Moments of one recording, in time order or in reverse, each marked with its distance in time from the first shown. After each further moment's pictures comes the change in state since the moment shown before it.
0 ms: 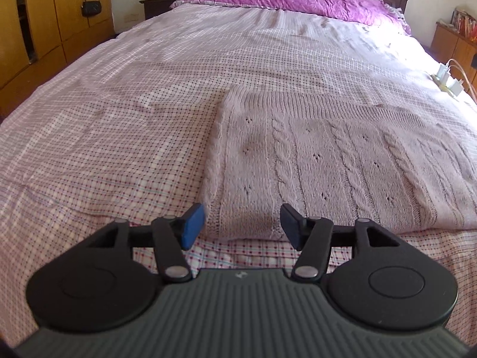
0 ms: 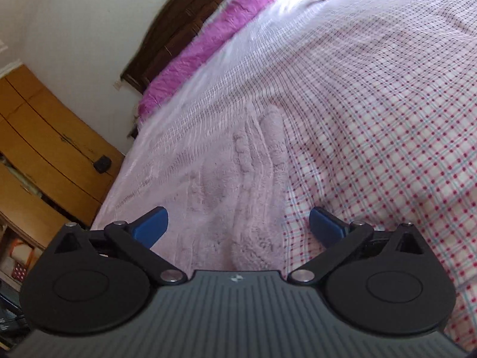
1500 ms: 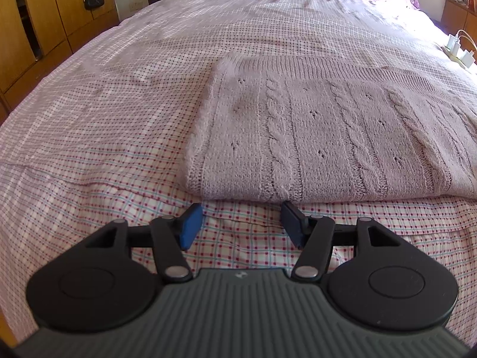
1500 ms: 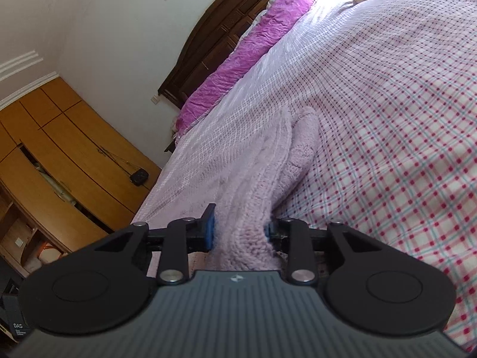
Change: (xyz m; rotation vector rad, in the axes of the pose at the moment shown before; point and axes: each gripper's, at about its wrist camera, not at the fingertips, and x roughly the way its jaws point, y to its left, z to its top) left arm 0.010 -0.020 -0.018 0.034 0.081 0.063; right arm 0.036 -0.010 -0.003 -0.015 -0.031 0.146
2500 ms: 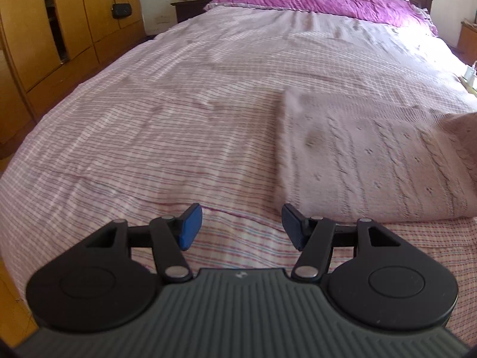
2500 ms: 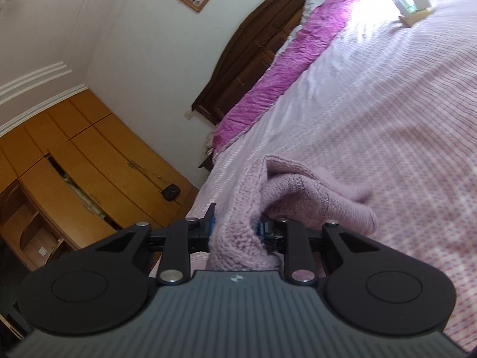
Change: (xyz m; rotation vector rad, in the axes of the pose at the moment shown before) left arm -0.034 0.070 0.012 -0.064 -0.085 0.062; right arm 0.005 0.113 0.016 -0.020 -0.061 0.135
